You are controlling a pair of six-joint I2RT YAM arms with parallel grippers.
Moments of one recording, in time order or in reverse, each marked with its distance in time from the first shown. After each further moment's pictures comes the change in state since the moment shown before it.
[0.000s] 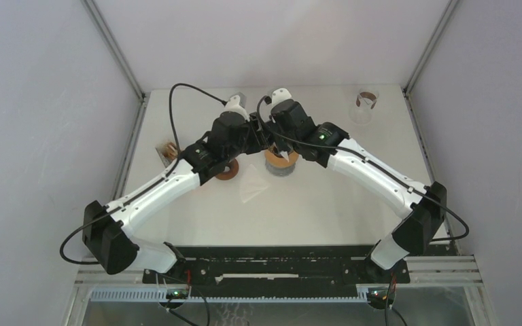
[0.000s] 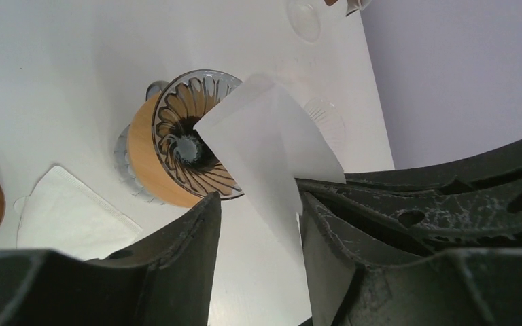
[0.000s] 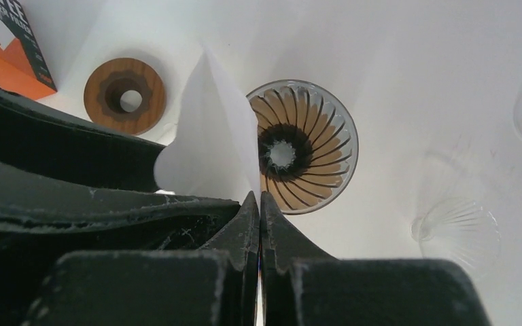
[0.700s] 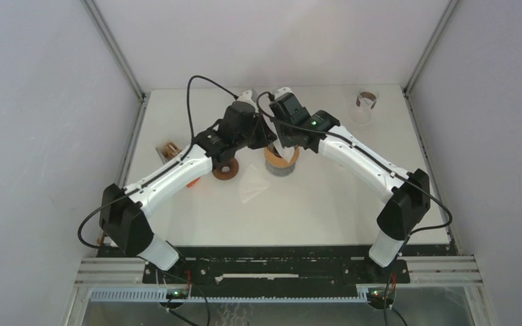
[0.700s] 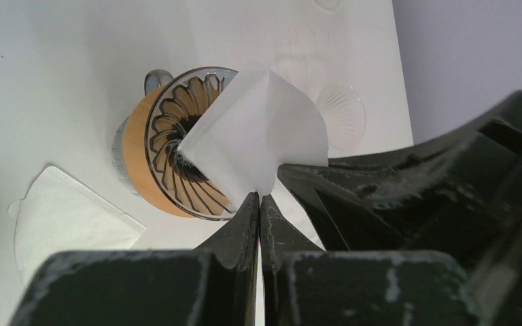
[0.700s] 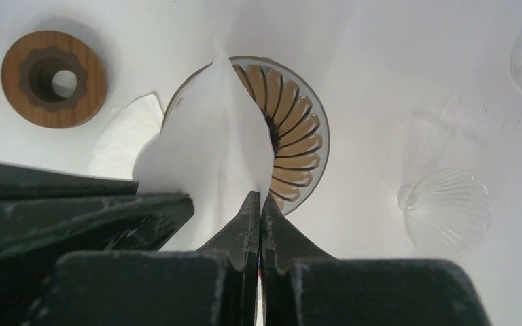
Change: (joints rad) left arm 0.036 0.157 0.128 -0.081 0.085 0.023; right arm -0.084 0.135 0.101 -0.148 -0.006 0.037
